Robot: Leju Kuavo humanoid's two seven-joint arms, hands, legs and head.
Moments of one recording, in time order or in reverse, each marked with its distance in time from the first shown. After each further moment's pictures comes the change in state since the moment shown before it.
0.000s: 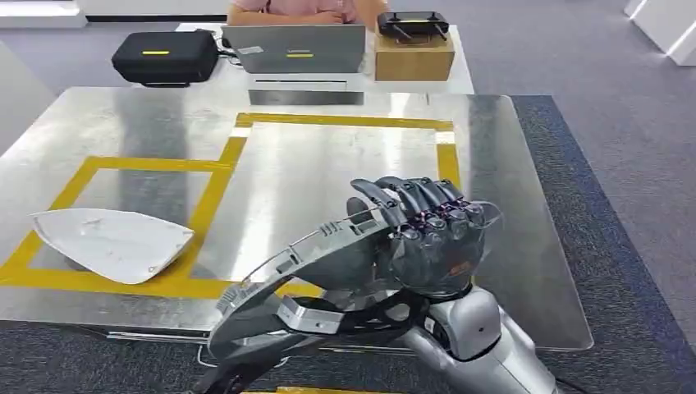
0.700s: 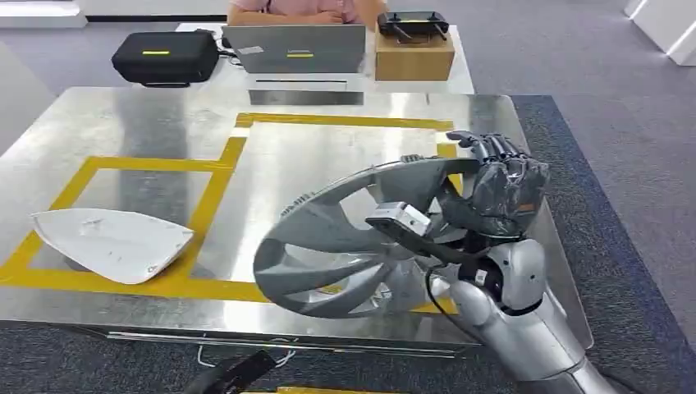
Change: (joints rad) left arm 0.011 0.024 -0.063 -0.002 0.017 0.026 0.045; right arm -0.086 -0.050 -0.222 0.097 -0.294 0.140 0.039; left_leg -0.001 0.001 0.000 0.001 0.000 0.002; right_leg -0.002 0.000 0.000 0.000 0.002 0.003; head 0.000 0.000
